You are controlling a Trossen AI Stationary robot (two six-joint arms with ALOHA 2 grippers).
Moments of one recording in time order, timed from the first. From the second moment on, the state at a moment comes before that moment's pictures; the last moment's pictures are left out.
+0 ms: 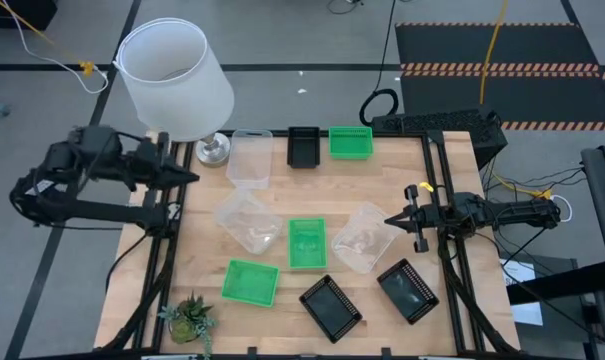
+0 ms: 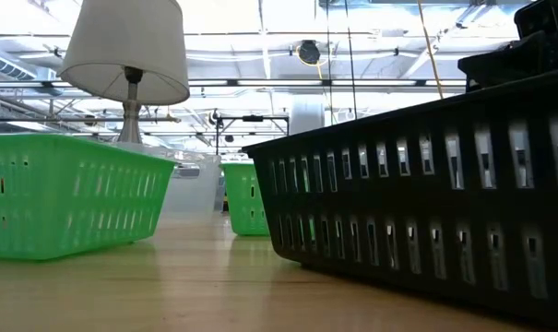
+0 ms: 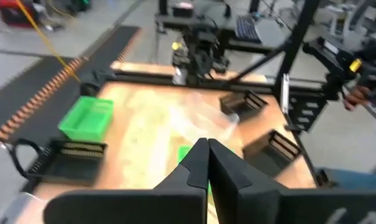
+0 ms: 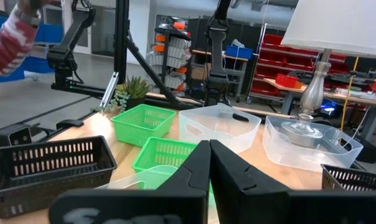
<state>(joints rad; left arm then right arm) 0.12 0.71 1.29 -0.93 0.13 -0.06 0.10 0.00 0.02 0.04 -0.03 -0.12</state>
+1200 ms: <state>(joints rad) -0.14 0.79 0.86 -0.39 -0.09 0.04 0.10 0.36 0.55 -0.15 -0.02 0.17</state>
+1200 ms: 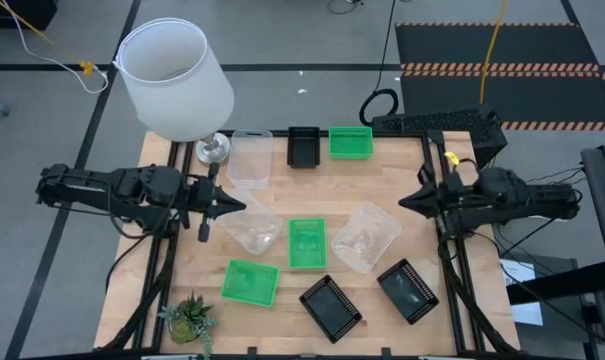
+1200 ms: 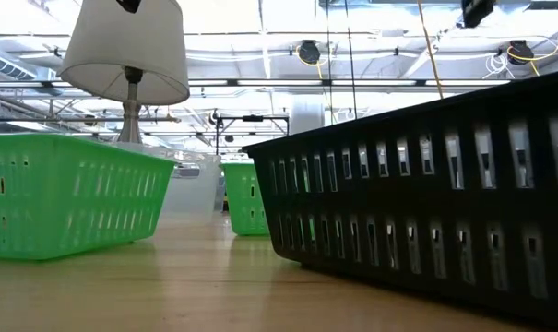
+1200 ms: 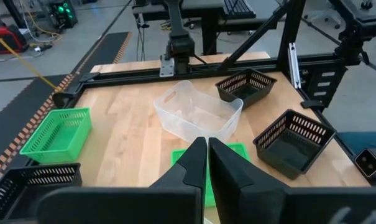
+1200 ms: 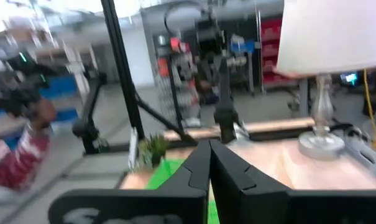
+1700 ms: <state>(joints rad) -0.17 0.85 0.86 -0.39 -0.11 -0.03 0.10 0.75 0.96 -0.49 0.06 0.14</state>
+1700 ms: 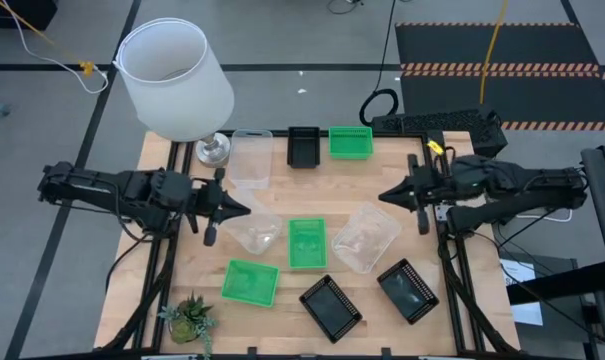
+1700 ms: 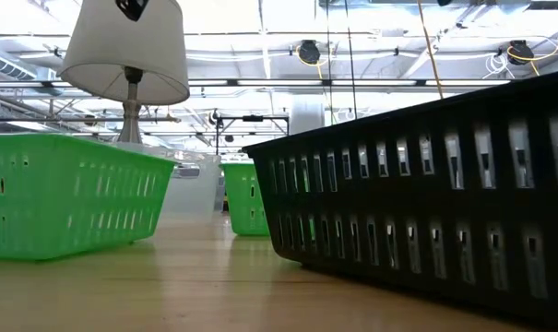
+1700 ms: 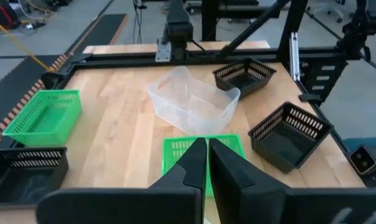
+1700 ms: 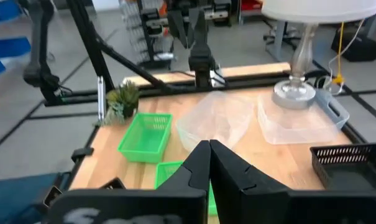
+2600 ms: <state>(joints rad) -0.51 1.33 0.86 -0.37 -0.43 -0.40 0.08 0.89 0.67 -0.26 0.09 0.03</state>
